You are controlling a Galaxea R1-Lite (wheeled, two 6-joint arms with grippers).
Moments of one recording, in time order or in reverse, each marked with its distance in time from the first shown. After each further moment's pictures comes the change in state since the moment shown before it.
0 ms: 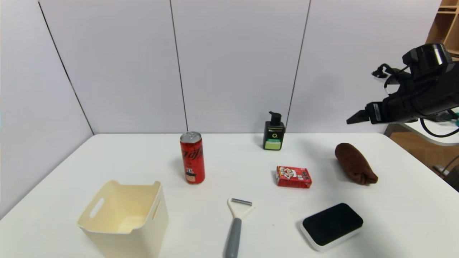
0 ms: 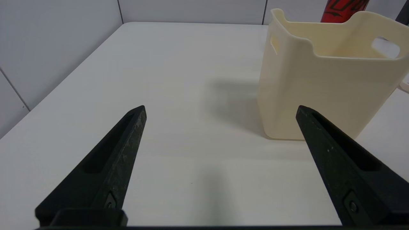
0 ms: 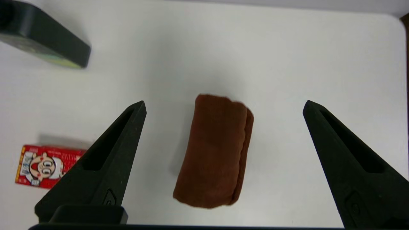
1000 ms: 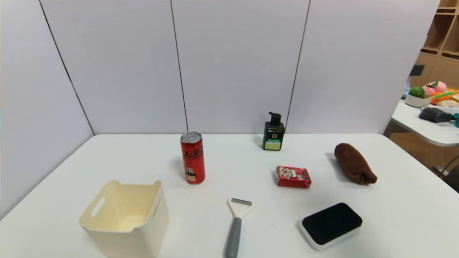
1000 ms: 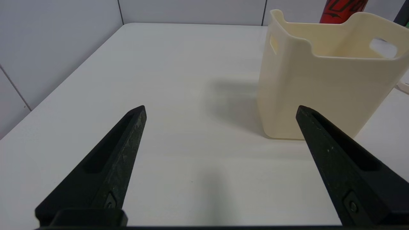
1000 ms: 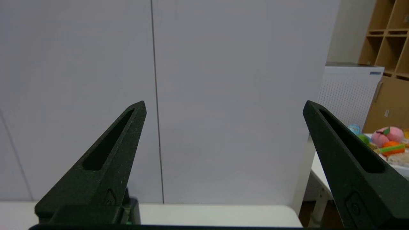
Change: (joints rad) left arm 0.000 0.000 0.000 0.000 0.000 0.000; right arm 0.023 -0.697 0.485 -0.897 -0.084 0.100
